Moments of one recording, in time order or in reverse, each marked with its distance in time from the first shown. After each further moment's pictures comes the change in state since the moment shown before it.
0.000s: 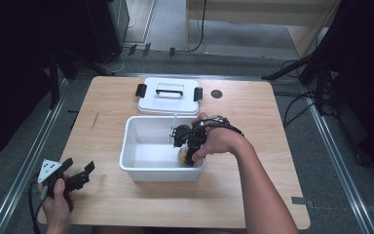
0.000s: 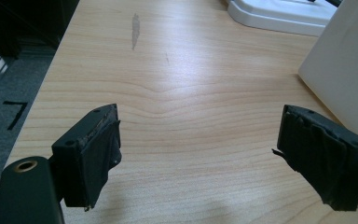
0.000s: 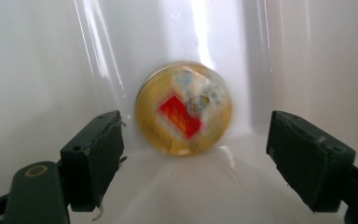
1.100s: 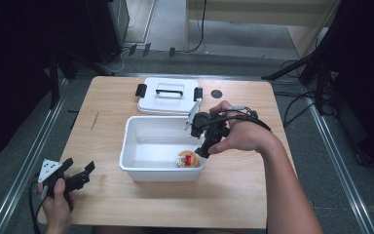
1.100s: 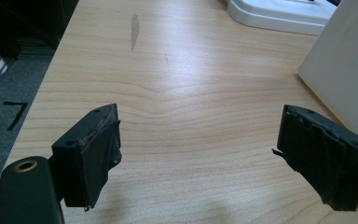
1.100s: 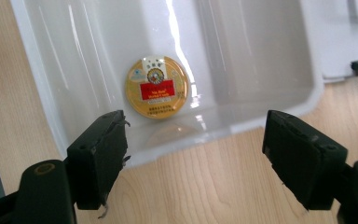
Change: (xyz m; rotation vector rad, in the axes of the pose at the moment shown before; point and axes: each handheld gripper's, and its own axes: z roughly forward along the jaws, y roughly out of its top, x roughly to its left) left arm -0.001 0.000 0.001 -0.002 0.001 0.000; right arm 0.004 -0.039 -0.081 -0.127 -0.089 0.069
